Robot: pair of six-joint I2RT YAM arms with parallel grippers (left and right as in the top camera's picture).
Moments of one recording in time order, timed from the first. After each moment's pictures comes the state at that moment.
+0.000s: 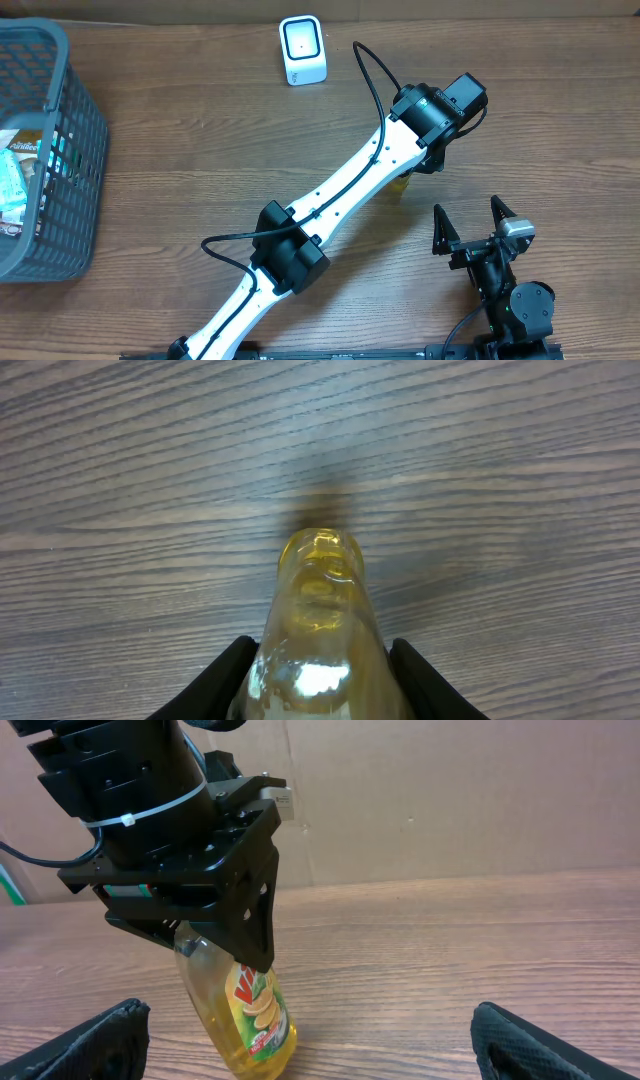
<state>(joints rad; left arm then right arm) -0.87 2.49 2.64 -1.51 -0.15 -0.74 0.15 0.01 0.02 -0.03 -0.04 0.15</state>
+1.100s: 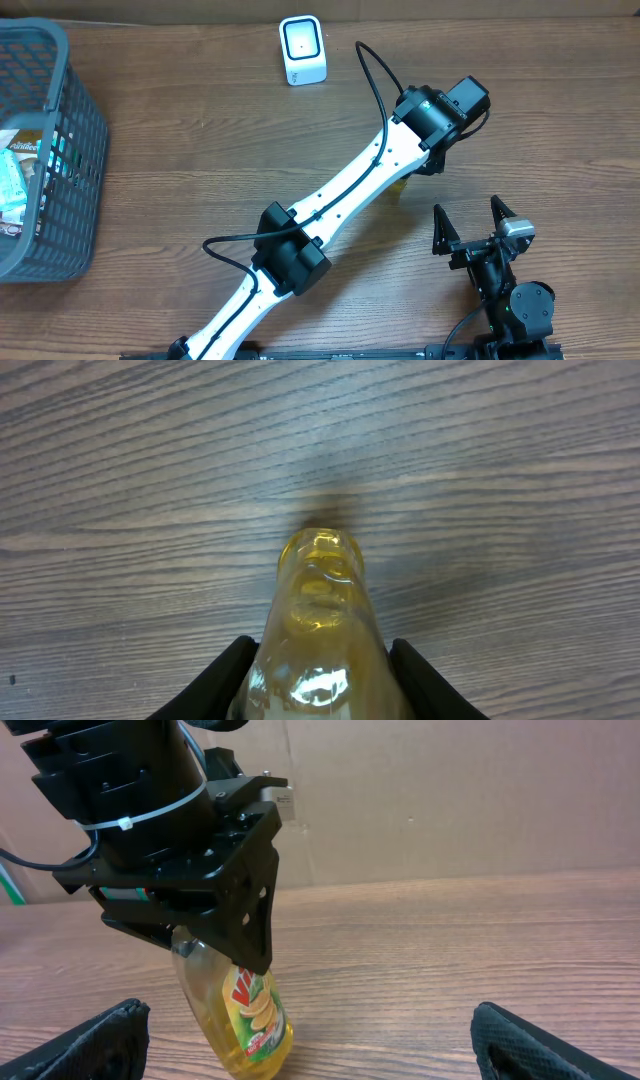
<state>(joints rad) -0.89 2.49 2.64 -1.52 -0.18 -0.74 0.15 0.01 0.02 -0.03 -0.04 0.15</state>
